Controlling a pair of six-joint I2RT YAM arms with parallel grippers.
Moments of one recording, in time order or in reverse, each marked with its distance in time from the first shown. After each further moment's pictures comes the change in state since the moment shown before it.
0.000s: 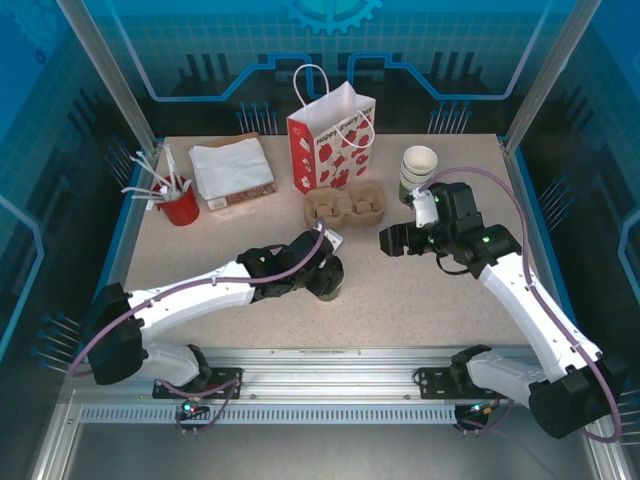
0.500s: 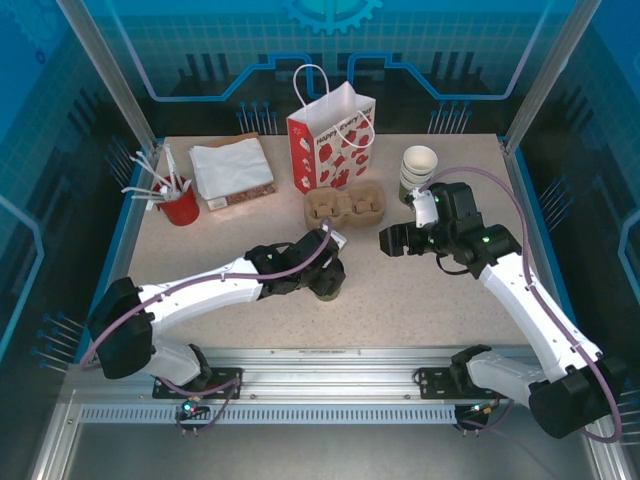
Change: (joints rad) left arm 0.000 0.049 0.027 -0.025 0.009 -0.005; right arm 0.000 0.000 0.000 0.000 0.000 0.000
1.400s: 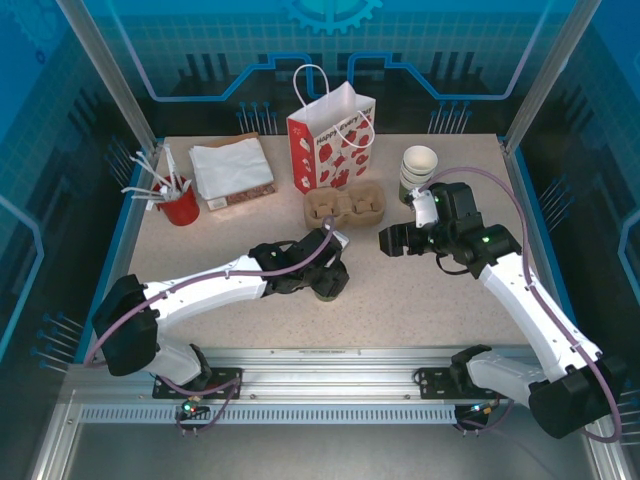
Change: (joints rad) left arm 0.000 0.030 0.030 -0.025 0.037 -0.032; right arm 0.000 0.002 0.000 0.003 -0.003 0.000
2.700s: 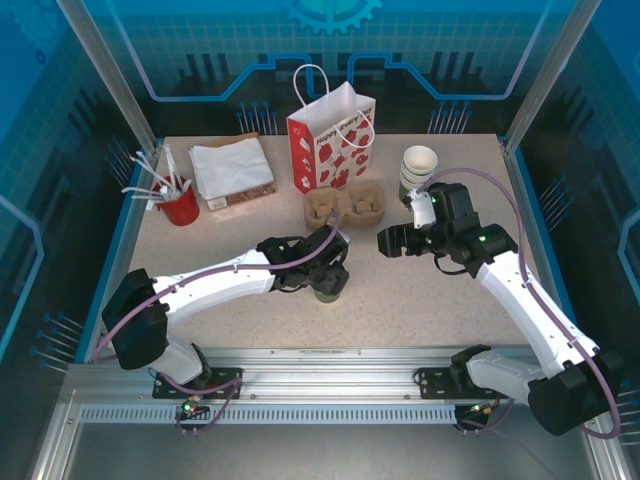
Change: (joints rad) left arm 0.000 0.059 0.070 -0.100 -0.001 -0.052; right arm 0.005 0.014 -0.014 0.009 0.000 0.008
